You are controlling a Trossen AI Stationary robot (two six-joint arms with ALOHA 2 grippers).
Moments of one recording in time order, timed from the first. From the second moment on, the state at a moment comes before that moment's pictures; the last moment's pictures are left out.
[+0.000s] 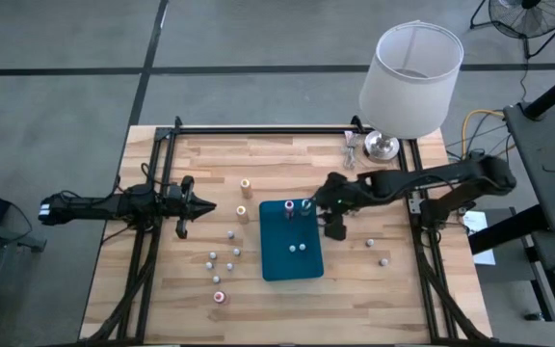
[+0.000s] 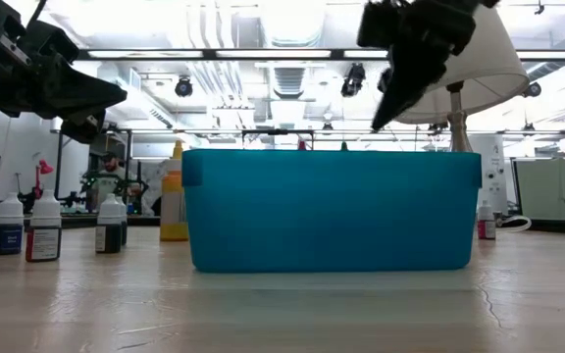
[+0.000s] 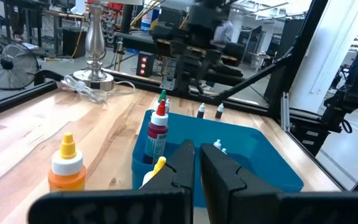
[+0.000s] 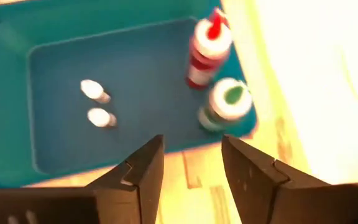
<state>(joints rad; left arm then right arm) 0.00 0.12 0.01 0.04 -0.03 -0.22 0.03 1.40 1.02 -0.61 0.07 0.19</state>
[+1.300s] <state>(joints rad) 0.00 0.12 0.01 0.04 -0.03 -0.22 -0.13 1.09 0.93 -1.03 -0.02 0.41</state>
